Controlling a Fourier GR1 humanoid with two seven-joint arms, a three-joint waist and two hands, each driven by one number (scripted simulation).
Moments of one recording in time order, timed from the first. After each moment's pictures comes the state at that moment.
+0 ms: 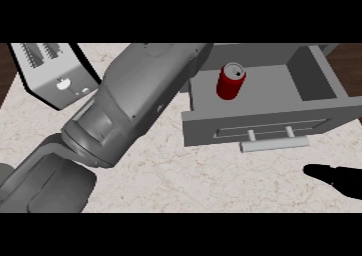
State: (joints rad) left arm -1.63 0.00 -0.29 -0.31 0.57 0.65 0.03; right arm -0.16 -0.28 -0.16 -2.16 0.22 0.13 0.25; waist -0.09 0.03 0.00
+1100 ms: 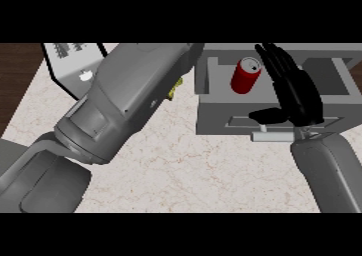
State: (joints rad) left arm -1.63 0.02 -0.27 -0.29 0.58 0.60 -0.01; right arm -0.48 -0.27 0.13 -1.41 0.87 -0.12 0.02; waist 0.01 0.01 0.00
